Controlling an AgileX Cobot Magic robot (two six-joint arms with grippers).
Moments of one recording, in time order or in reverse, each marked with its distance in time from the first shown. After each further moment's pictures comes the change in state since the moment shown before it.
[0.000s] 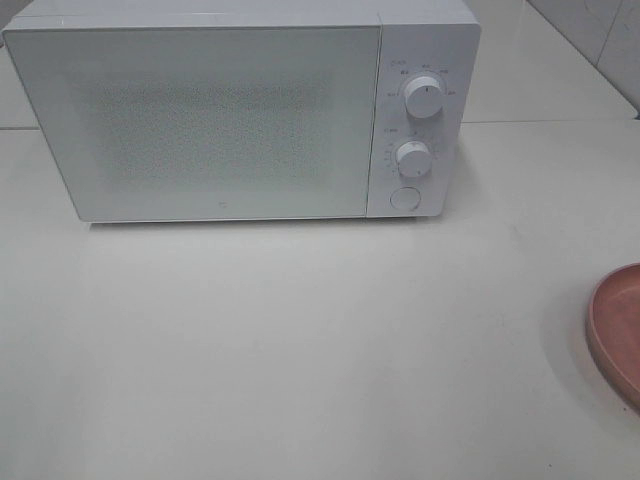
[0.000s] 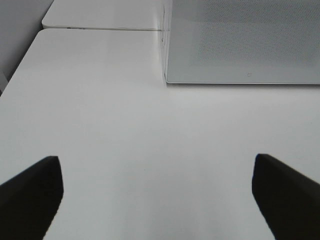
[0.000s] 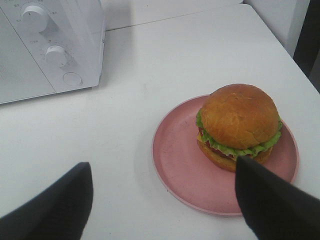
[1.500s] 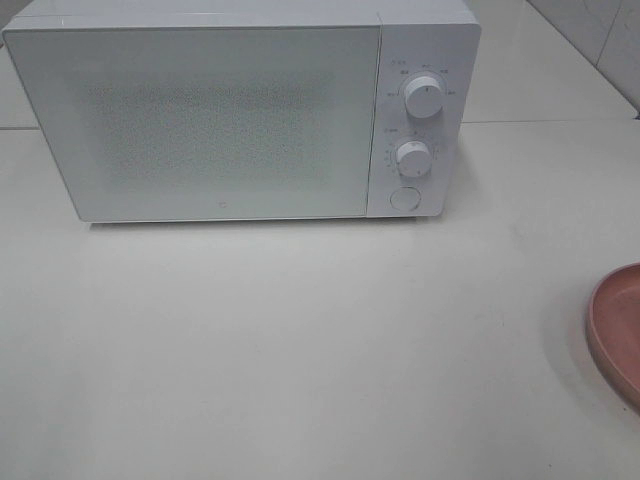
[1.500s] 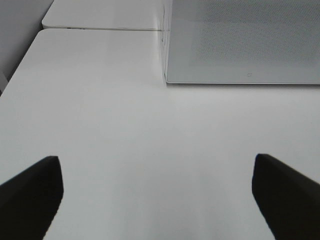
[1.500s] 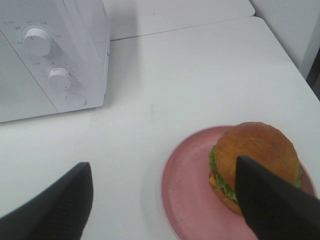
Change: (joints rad) left arm 0.000 0.000 0.000 0.000 0.000 0.000; right arm 0.000 0.349 -0.048 -0.008 -0.262 0.000
